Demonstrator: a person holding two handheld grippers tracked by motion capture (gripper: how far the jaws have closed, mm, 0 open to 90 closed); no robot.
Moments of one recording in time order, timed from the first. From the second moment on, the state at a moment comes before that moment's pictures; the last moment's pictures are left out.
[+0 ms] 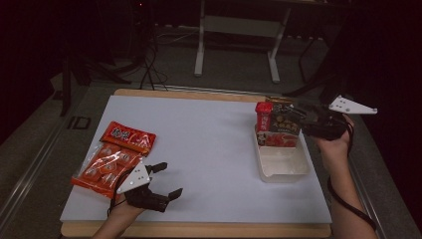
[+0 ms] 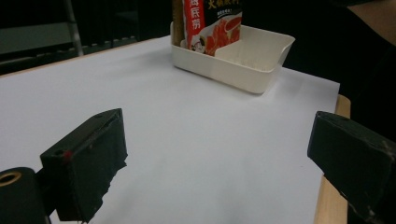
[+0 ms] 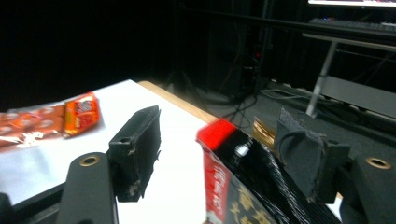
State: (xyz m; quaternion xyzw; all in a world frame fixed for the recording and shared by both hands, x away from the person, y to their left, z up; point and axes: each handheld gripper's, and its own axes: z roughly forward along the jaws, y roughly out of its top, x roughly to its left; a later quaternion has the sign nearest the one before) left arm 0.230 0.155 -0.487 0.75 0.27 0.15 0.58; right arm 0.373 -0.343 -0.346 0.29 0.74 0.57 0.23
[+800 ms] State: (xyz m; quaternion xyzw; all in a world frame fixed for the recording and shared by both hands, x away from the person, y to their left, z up) left arm 0.227 0.154 -0.481 0.76 0.28 0.14 0.56; right arm 0.315 -0.288 -0.376 0.23 0.75 0.59 0.16
